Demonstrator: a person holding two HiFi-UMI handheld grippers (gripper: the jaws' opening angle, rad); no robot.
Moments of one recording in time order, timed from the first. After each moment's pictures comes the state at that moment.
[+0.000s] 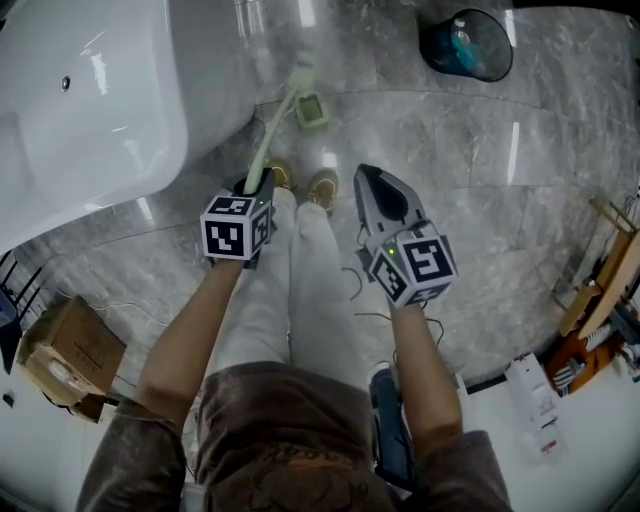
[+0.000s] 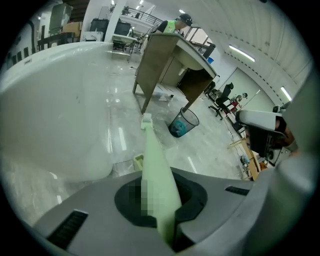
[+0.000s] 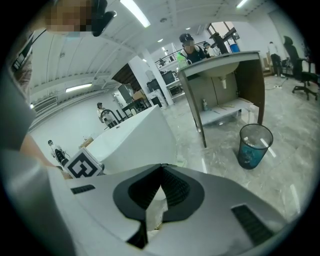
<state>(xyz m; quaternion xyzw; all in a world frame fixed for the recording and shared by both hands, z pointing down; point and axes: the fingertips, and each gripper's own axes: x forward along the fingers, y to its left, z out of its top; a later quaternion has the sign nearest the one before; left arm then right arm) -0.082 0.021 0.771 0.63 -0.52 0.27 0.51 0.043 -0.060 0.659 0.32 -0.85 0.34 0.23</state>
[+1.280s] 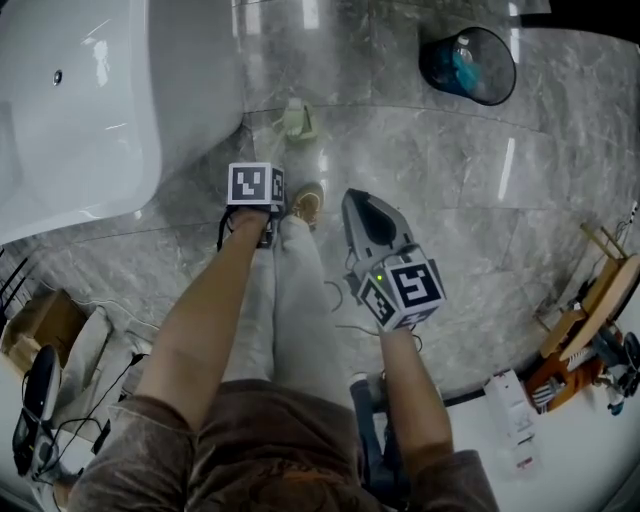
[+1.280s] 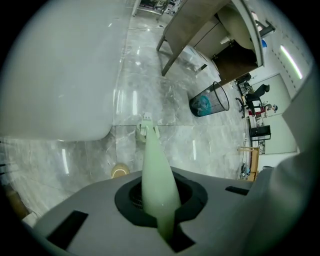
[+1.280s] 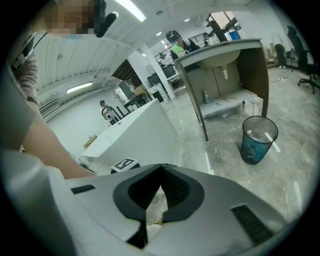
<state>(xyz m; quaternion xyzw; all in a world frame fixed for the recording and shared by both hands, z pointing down) -0.041 0.019 0.902 0.47 -0.47 0.32 0.68 0.057 -0.075 0.685 0.28 -0.85 0.36 0.25</state>
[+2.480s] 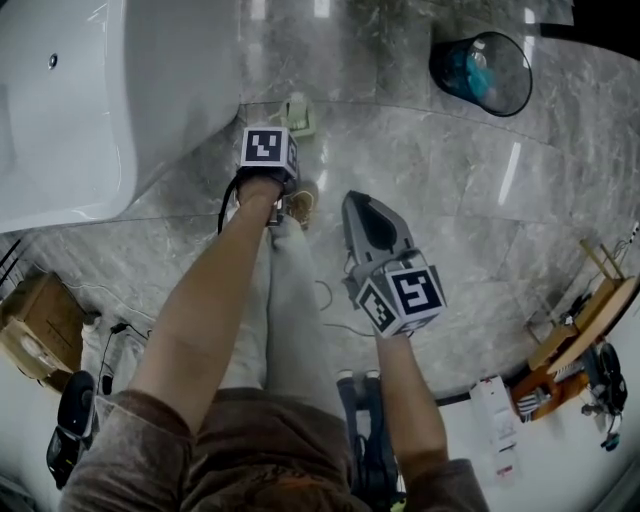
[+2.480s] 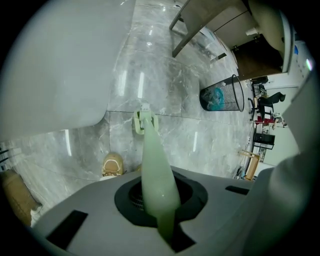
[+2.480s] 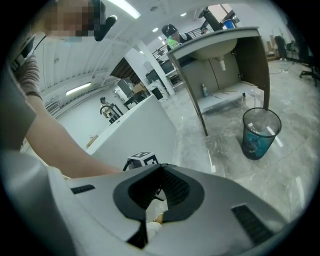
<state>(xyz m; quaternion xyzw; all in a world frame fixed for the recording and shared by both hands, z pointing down) -0.014 -0.008 0.943 0.39 -0.43 0.33 0.75 0.068 -0.091 0.719 0.27 -0.85 0.39 0.26</state>
